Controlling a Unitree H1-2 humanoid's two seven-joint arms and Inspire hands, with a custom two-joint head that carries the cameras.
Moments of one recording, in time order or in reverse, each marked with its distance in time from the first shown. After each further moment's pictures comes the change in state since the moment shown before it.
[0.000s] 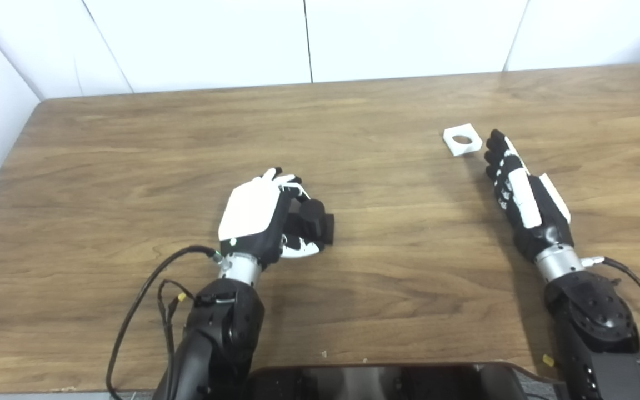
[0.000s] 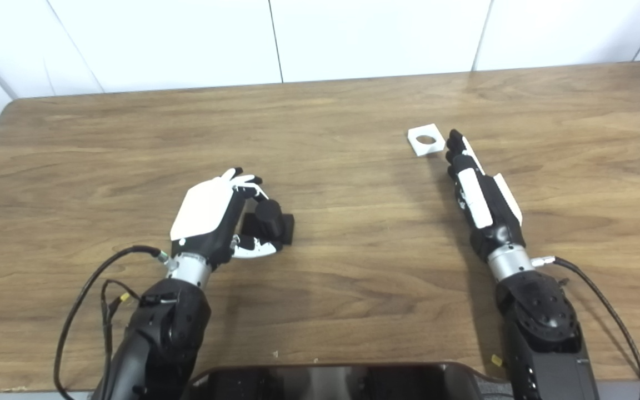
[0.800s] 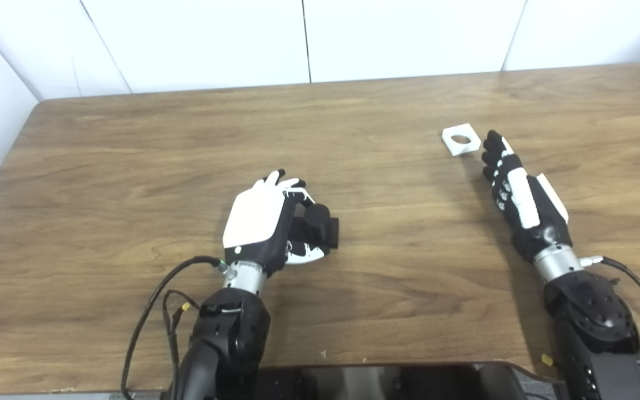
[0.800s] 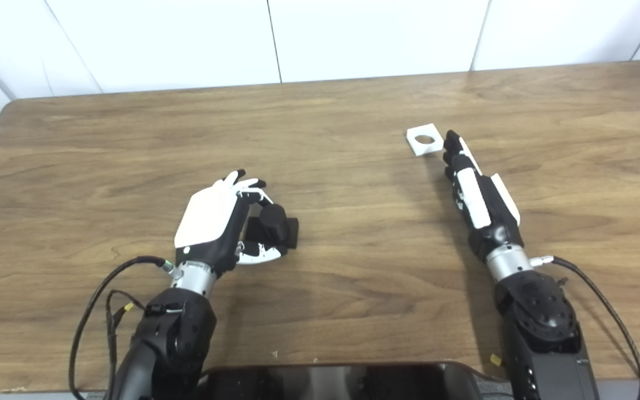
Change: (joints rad) left arm 0.016 -0.028 -0.003 0.005 0.029 -0.010 0.015; right arm 0.005 -0.008 -0.001 -0.021 -0.008 0.022 0.000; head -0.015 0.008
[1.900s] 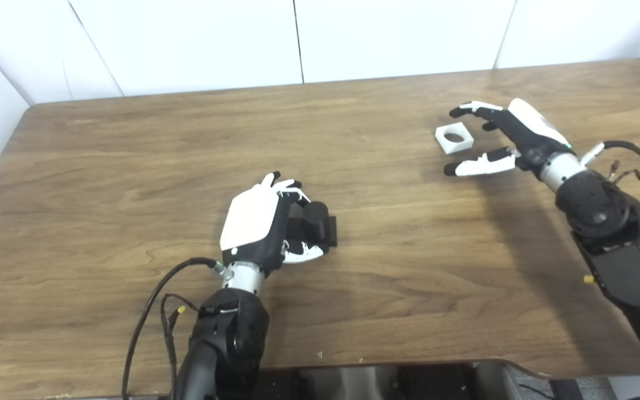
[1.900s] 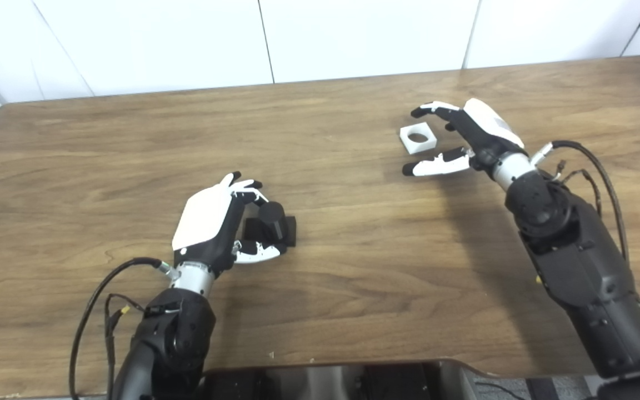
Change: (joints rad) left arm -0.007 -0.033 0.021 0.028 -0.042 0.001 0.001; right arm -0.344 -0.288 0.241 0.163 -0.543 0.053 0.085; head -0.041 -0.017
